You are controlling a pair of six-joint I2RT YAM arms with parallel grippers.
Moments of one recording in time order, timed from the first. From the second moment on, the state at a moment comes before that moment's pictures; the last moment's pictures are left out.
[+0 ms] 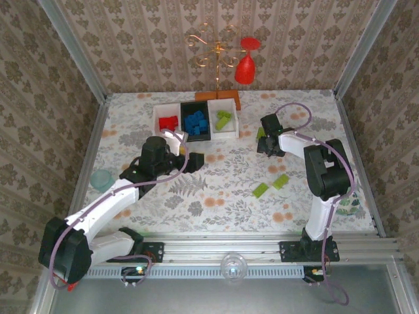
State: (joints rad) left arm -0.57 1.11 0.71 -0.05 0.29 -0.28; right arm 0.23 1.91 1.19 -0.43 0.20 0.44
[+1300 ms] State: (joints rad) left arm -0.27 0.87 0.54 -0.10 0.08 -0.38; right arm 0.72 2.25 1.83 -0.04 -0.12 0.43
